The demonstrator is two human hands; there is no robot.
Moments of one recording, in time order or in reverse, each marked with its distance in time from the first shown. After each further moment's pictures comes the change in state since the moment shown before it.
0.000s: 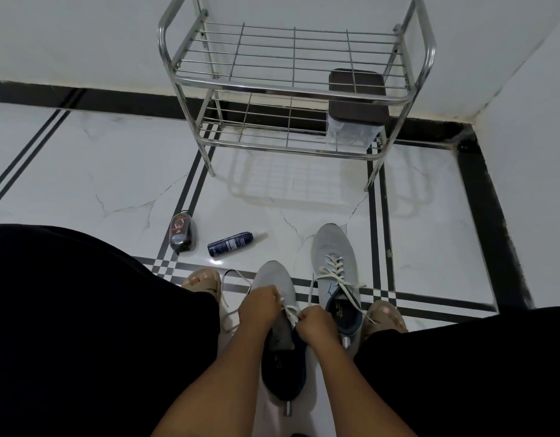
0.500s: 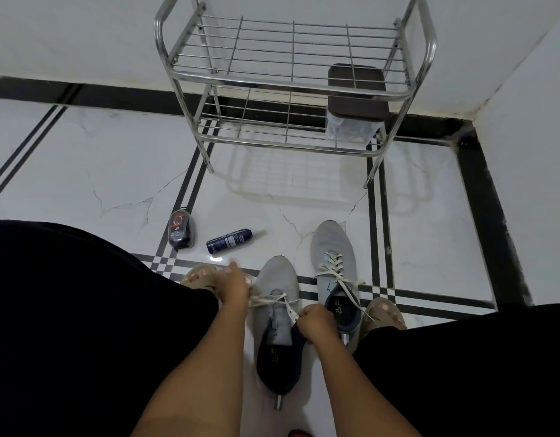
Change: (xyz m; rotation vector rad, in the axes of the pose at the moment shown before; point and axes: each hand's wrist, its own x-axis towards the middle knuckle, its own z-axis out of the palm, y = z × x) left_hand 0.019 -0.008 -0.044 -1.256 0.360 -0.620; right_hand 0.003 0.002 0.003 0.095 -0.043 0.062
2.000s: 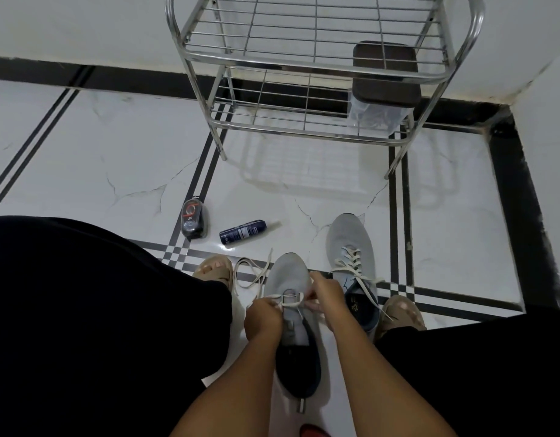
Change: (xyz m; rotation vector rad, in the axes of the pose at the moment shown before) left_hand -0.016 -0.071 -0.009 0.886 -0.118 0.131; right_hand 0.025 -0.026 -0.011 0.108 0.096 -0.254
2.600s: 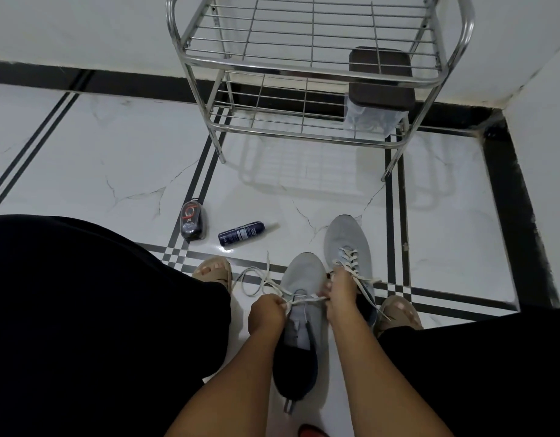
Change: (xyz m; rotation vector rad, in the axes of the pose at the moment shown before) left_hand -0.001 0.008 0.000 0.026 -0.115 0.096; right_hand 0.009 -0.007 -0.014 1.027 0.236 0.420
